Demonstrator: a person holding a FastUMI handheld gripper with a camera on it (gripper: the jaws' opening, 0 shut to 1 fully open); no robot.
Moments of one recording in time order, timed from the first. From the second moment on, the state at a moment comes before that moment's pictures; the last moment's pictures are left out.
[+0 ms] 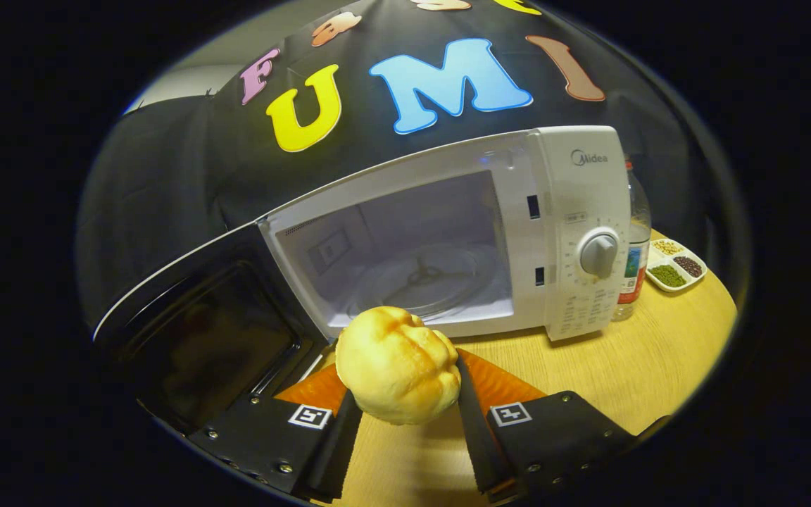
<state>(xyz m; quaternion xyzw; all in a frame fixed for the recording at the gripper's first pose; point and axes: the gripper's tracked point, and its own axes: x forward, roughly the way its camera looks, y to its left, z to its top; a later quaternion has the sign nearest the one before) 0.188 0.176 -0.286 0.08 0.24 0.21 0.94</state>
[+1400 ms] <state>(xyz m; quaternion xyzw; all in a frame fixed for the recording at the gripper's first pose) 0.330 0.247 -0.306 0.11 0.16 0.16 0.97</state>
